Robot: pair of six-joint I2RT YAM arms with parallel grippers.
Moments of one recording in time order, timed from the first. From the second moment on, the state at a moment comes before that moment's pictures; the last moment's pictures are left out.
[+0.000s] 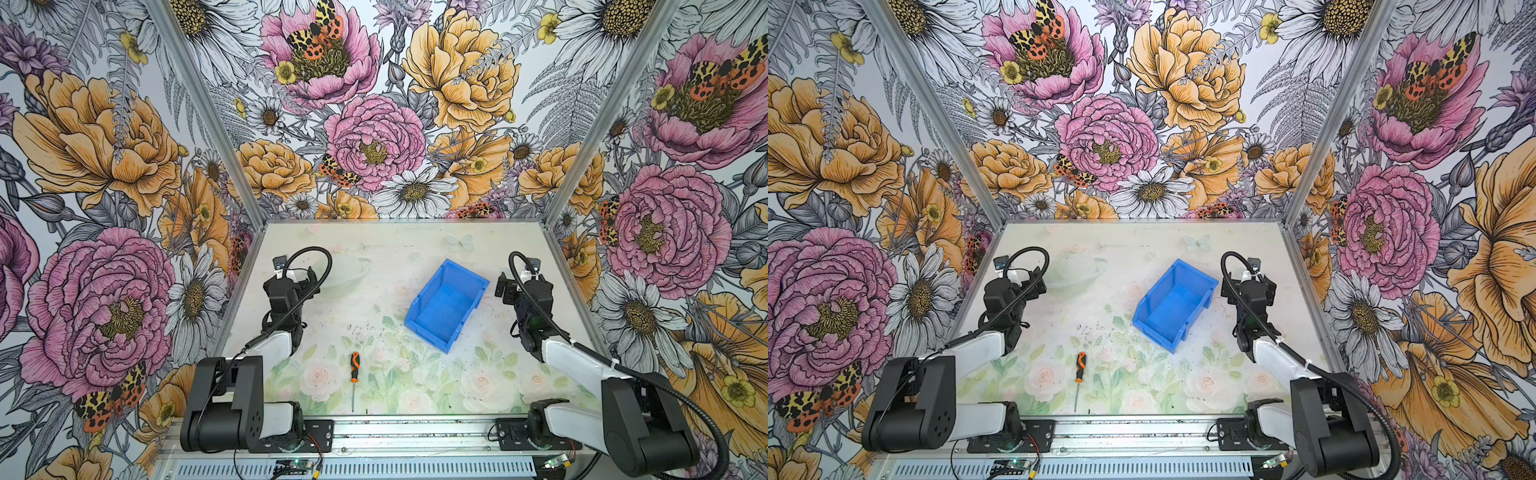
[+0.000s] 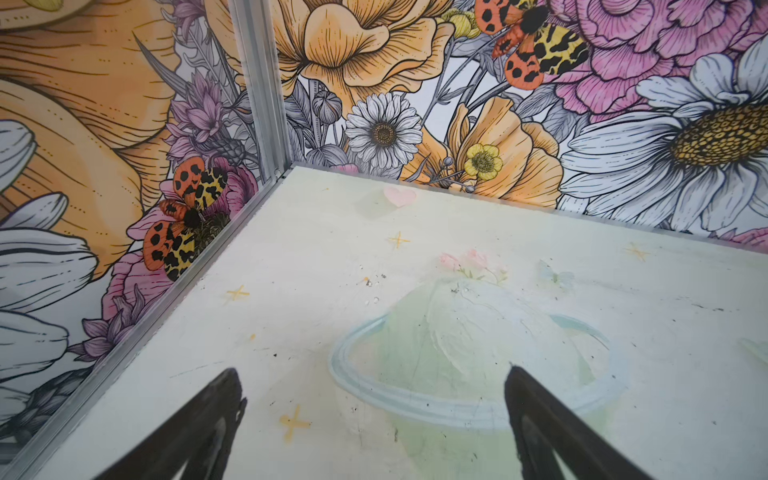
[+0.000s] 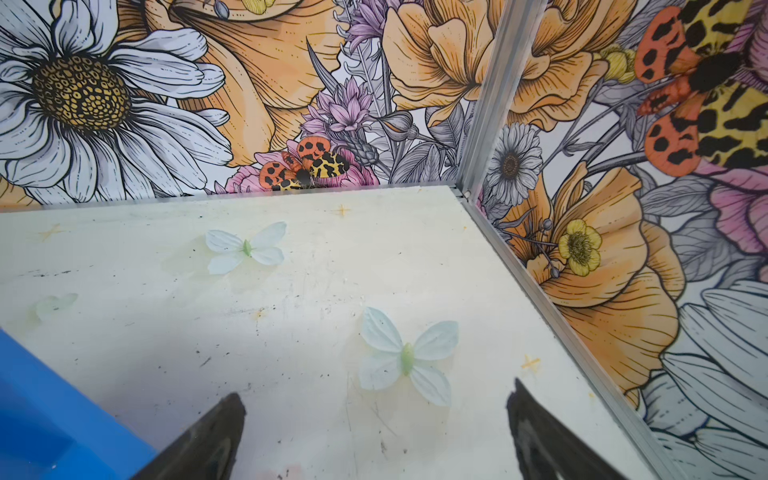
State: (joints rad) left arm -0.01 1.30 0.50 0.51 -0.22 -0.15; right arm 0.13 1.16 0.48 0.33 0.36 0.09
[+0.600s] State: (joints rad) left arm -0.26 1.24 0.90 -0.37 -0.14 -0.31; right arm 0.28 1.08 0.81 -0.29 0.27 0.23
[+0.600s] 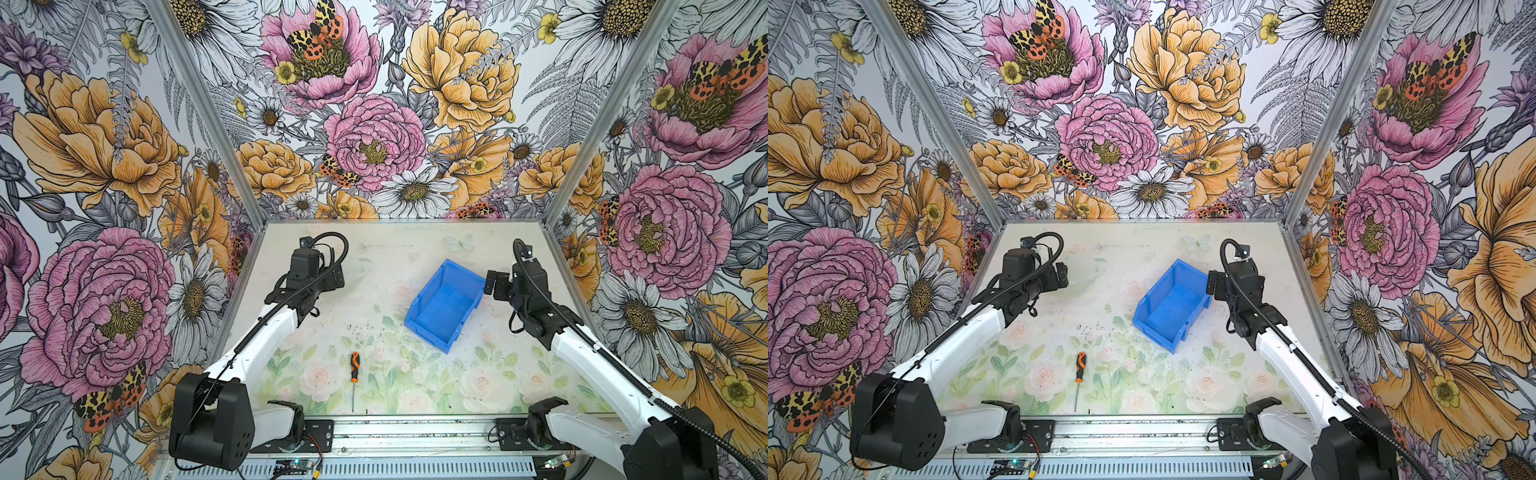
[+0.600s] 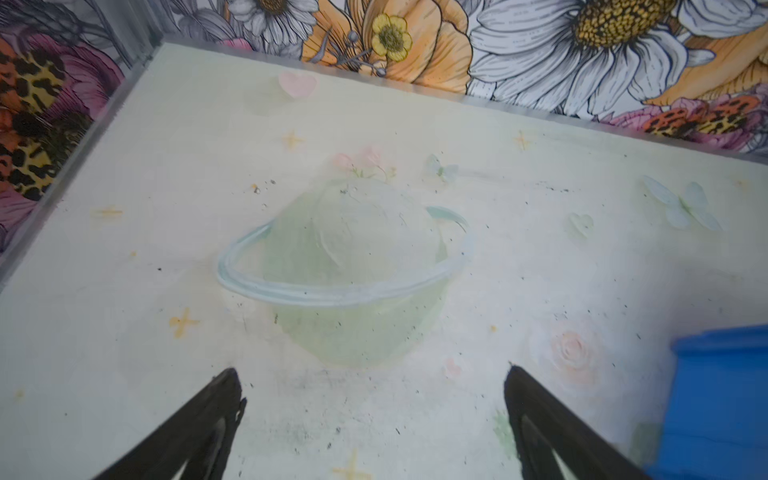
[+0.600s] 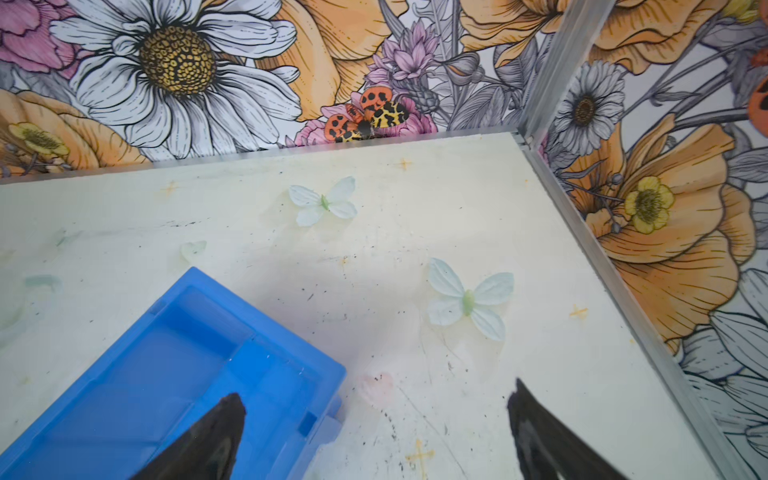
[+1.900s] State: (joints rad) left arm -0.72 1.11 0.62 -0.81 -0.09 -0.87; right arm 0.41 1.07 0.91 -0.44 -0.06 0.13
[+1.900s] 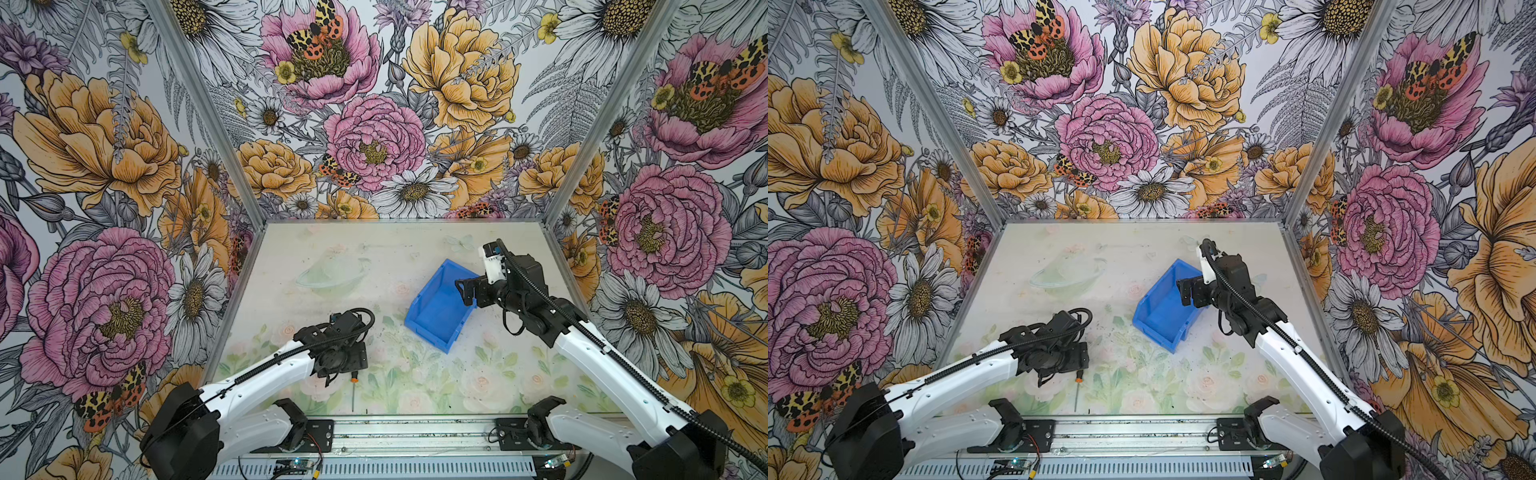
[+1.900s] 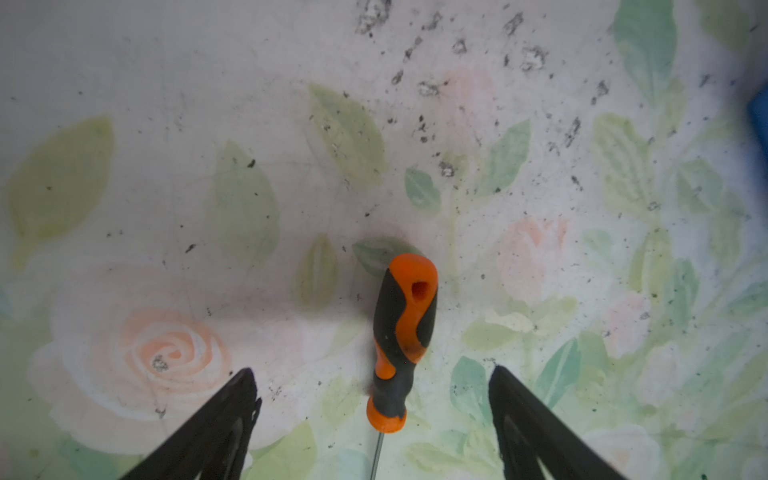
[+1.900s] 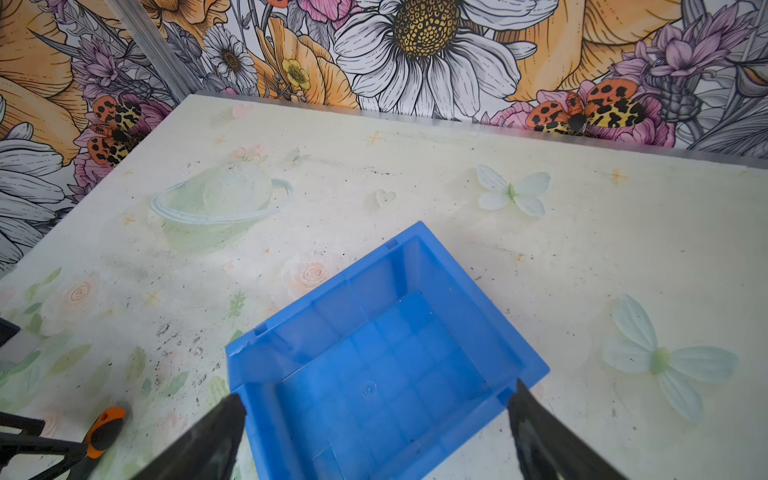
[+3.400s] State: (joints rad) left arm -0.87 1.33 0.71 -0.67 -0.15 -0.88; right arm 0.39 1.07 0.91 -0.43 -0.03 0.13
